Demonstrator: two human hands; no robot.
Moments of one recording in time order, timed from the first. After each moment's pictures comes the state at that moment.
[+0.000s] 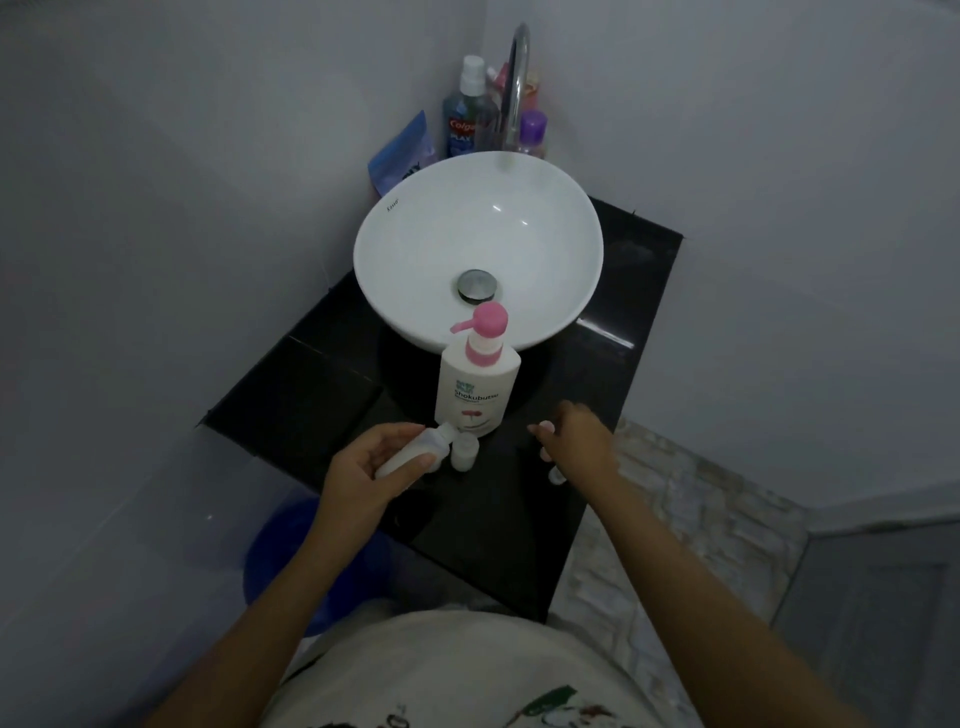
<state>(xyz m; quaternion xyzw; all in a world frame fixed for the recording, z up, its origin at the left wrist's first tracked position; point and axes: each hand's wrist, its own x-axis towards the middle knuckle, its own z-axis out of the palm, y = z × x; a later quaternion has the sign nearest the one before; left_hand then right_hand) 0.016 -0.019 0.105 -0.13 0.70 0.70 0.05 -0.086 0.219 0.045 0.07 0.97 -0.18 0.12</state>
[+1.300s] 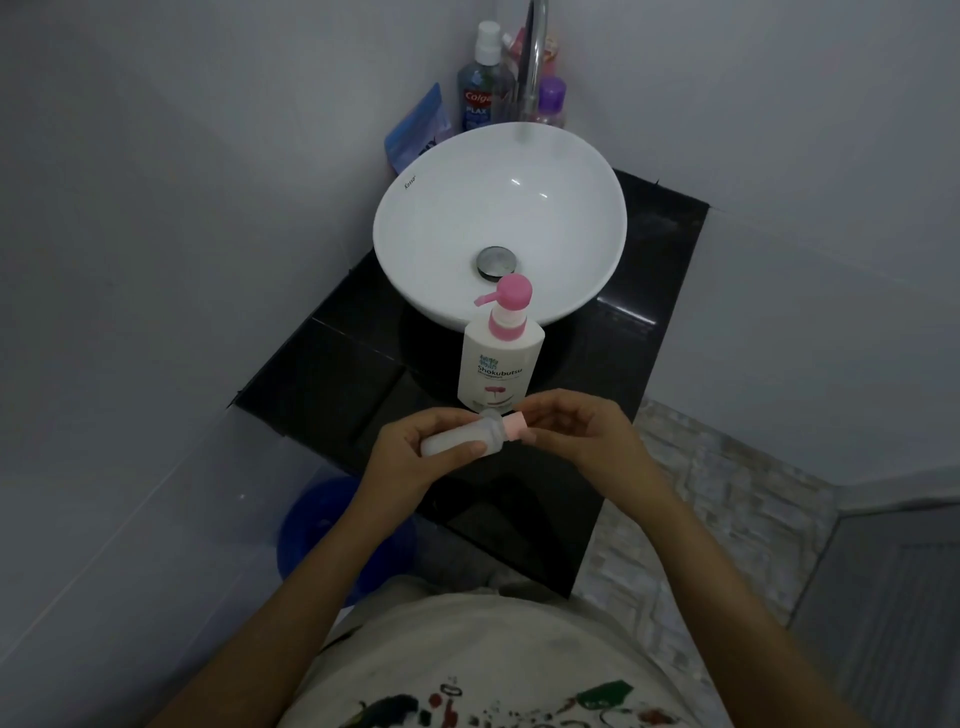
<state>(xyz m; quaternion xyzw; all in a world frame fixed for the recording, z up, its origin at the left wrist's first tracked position) 0.016 -0.015 0.111 -0.04 0.72 0.68 0.09 -0.015 0.188 0.153 -0.07 0.78 -0.60 0.19</state>
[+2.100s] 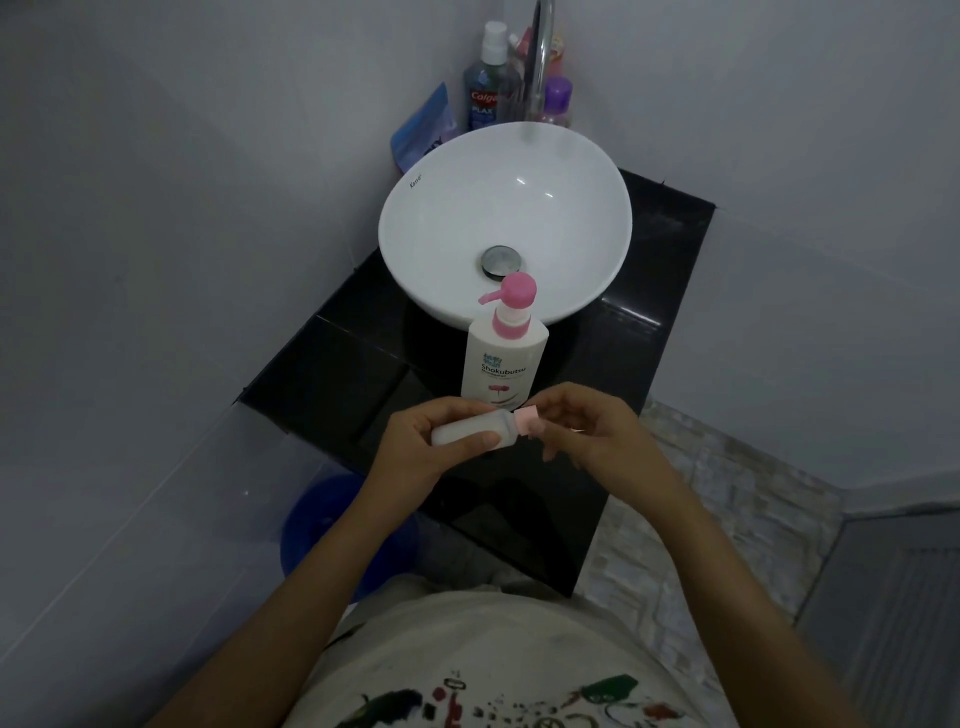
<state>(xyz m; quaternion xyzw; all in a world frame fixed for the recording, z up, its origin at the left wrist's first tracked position) 0.012 -0.009 0.123 -0.03 0.69 0.72 0.10 -0.012 0.187 0.167 -0.07 0.80 -0.57 0.19</state>
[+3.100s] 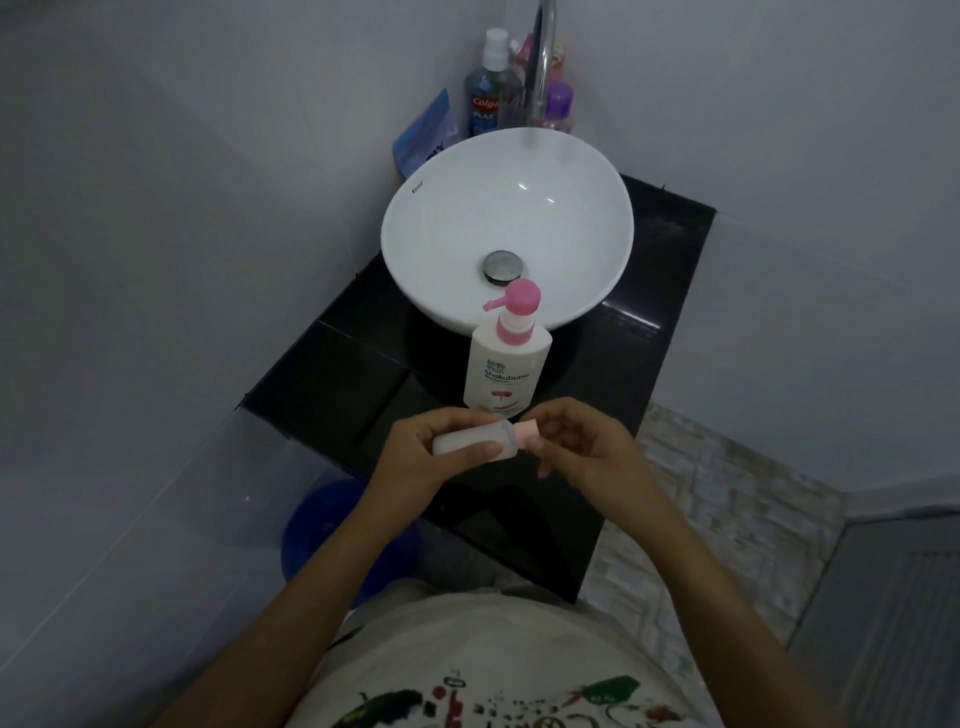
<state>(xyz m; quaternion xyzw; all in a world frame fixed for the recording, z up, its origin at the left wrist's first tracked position) 0.014 -0.012 0.125 -0.04 0.69 0.72 0.11 -0.001 0.180 0.158 -0.05 0.79 -0.58 0.18</state>
